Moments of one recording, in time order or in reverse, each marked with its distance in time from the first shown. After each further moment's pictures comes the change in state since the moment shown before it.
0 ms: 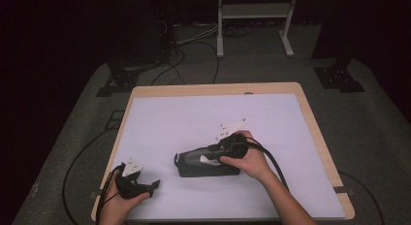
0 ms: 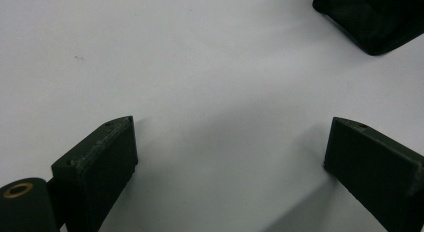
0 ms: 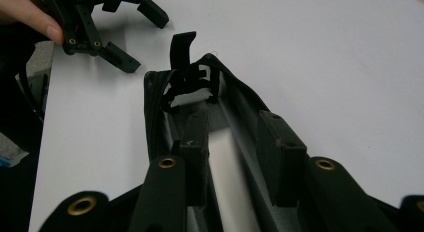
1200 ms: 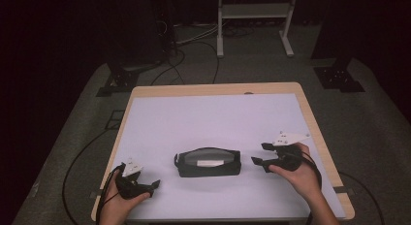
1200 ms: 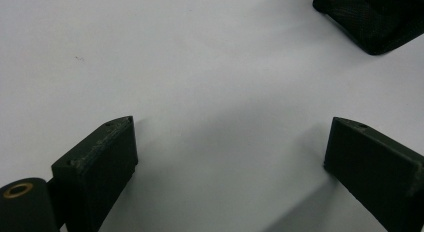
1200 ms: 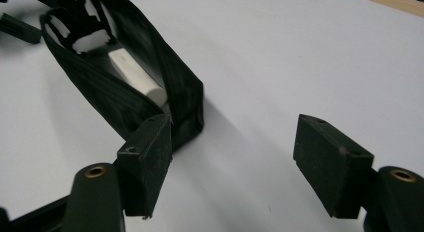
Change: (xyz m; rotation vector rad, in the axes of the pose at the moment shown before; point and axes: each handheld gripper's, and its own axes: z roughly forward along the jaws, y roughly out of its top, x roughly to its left) left arm -0.001 0.000 0.000 0.001 0.001 0.001; right arm -0.017 -0.106 -0.097 -0.084 -0.297 0.212
